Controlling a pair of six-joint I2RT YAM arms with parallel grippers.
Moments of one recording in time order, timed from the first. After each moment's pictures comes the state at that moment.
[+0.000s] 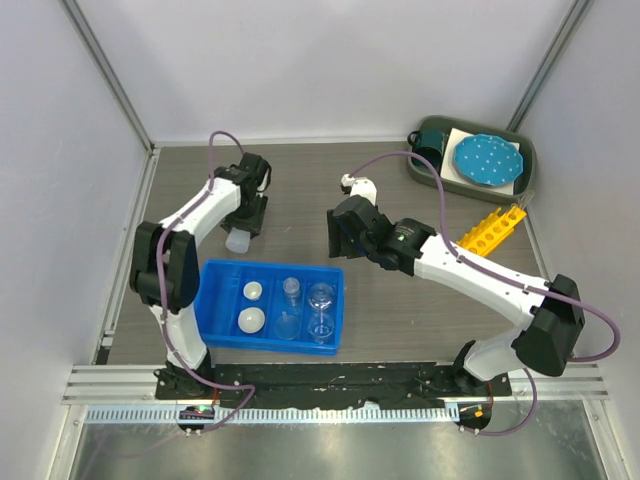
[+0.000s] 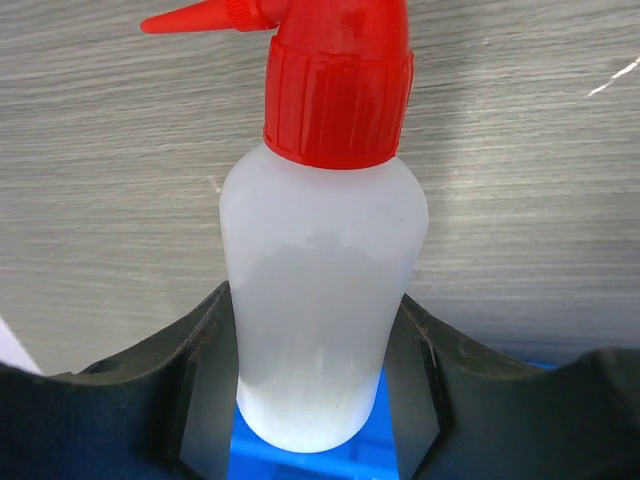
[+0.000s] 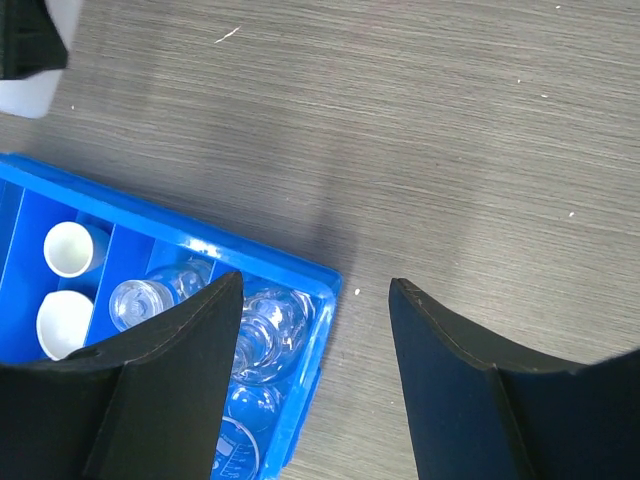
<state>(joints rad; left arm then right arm) -0.32 1.89 1.48 -0.89 -0.26 -0.13 0.90 1.43 1.25 -0.61 0.38 0.58</state>
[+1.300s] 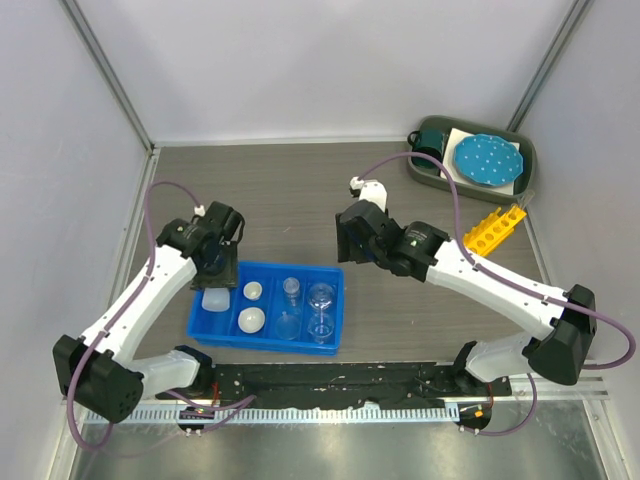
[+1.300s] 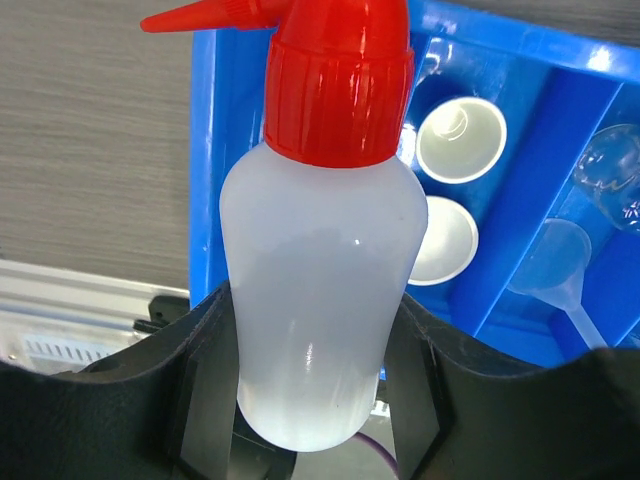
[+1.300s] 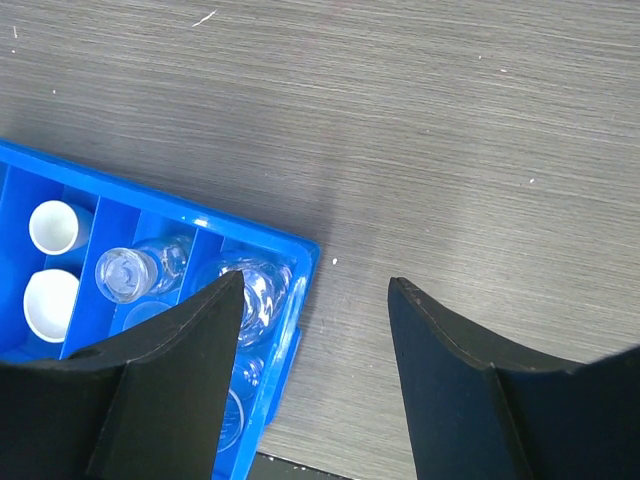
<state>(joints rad) -0.42 1.18 1.11 -1.25 -0.27 -0.47 0.93 1.35 1.26 -0.72 0.43 0.60</state>
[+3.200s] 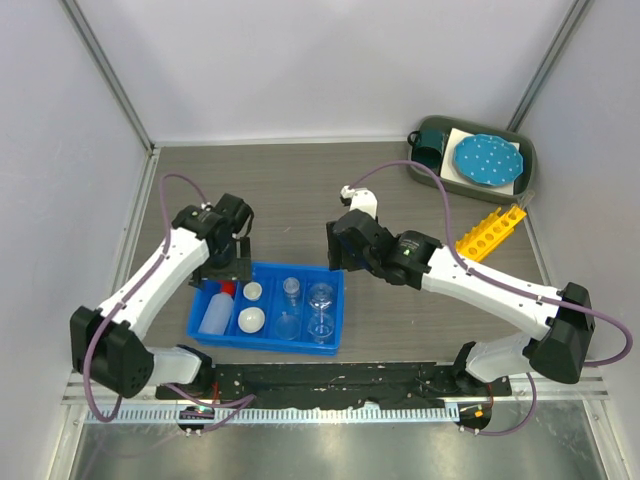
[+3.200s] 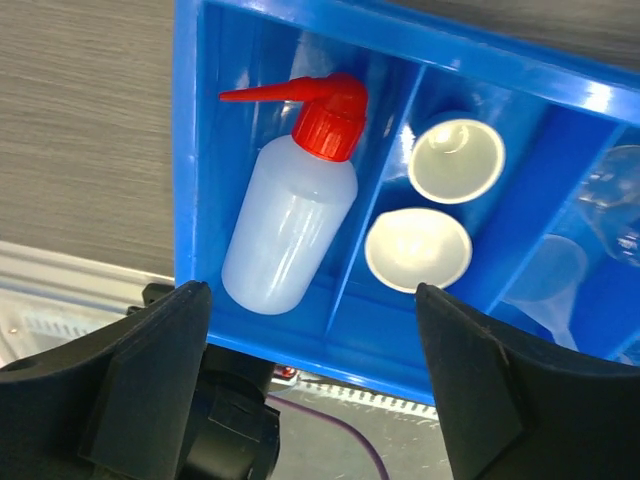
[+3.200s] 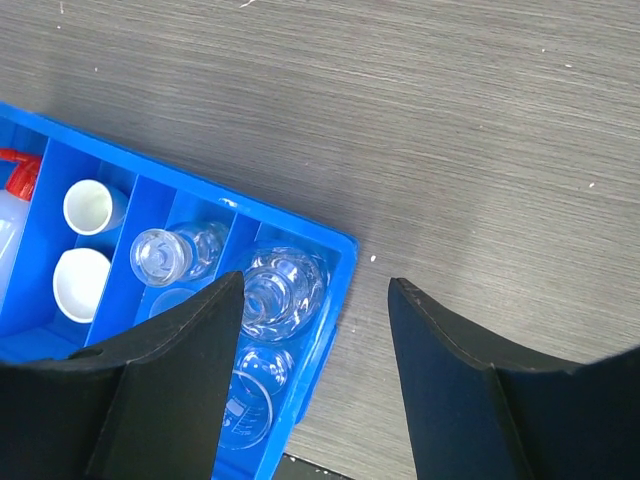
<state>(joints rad) -0.42 1.34 1.15 -1.28 -0.27 -0.53 0.99 1.36 1.21 -0.63 0.42 0.62</state>
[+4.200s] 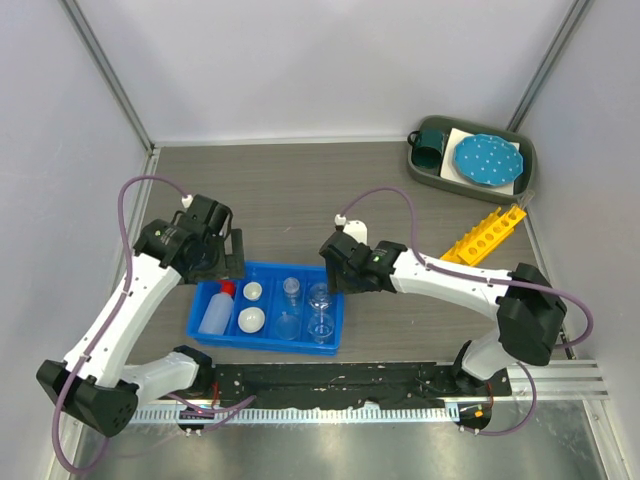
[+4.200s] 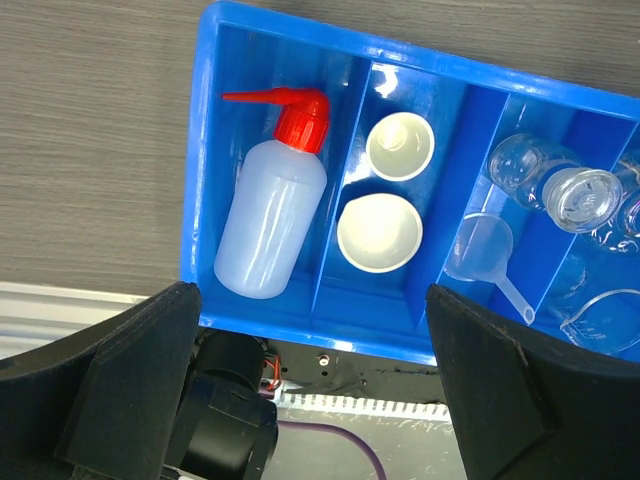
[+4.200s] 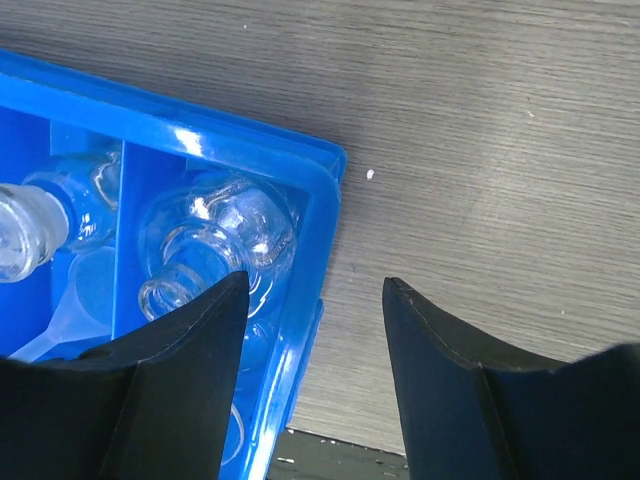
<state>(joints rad) -0.42 1.11 1.22 -1.30 -0.23 -0.50 0.99 1.51 1.08 -0.65 0.30 0.79</state>
